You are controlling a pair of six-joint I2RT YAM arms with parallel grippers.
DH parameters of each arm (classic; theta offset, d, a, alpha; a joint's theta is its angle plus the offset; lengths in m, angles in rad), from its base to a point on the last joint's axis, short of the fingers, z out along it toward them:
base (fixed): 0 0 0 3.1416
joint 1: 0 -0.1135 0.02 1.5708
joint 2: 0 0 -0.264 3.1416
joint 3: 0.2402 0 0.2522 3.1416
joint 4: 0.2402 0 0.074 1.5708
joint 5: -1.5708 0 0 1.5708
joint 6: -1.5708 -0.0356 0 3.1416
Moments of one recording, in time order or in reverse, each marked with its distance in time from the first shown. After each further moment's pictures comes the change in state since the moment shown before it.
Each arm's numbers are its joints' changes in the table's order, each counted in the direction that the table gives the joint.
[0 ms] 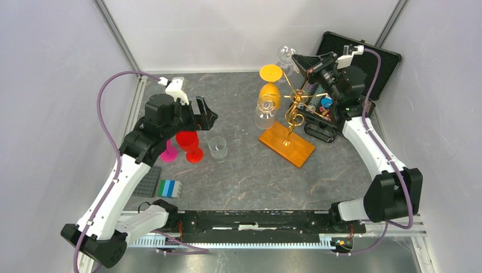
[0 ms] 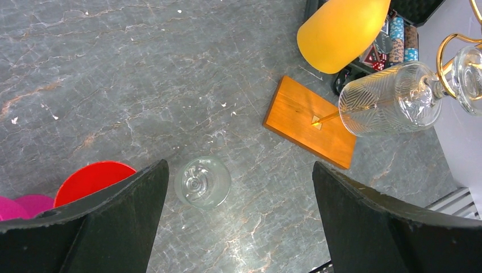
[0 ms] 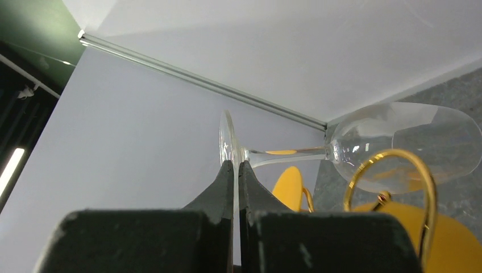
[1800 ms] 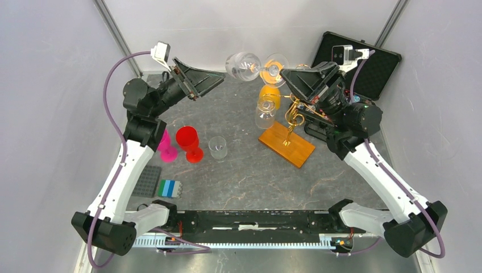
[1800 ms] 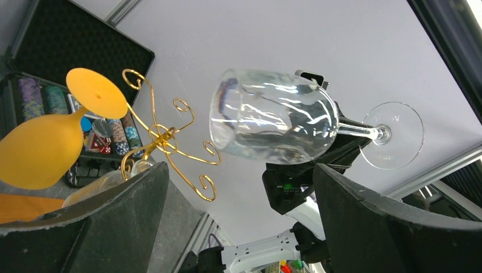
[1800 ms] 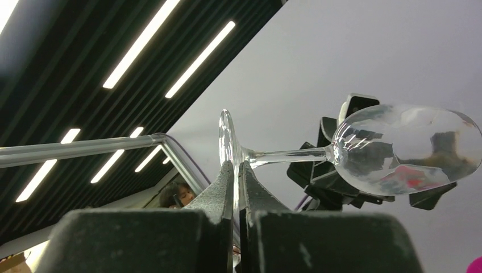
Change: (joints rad) left arm -0.149 0.118 0.035 -0.843 -0.650 0.773; right arm -0.351 -0.248 -0.032 -0.472 0.082 -0.190
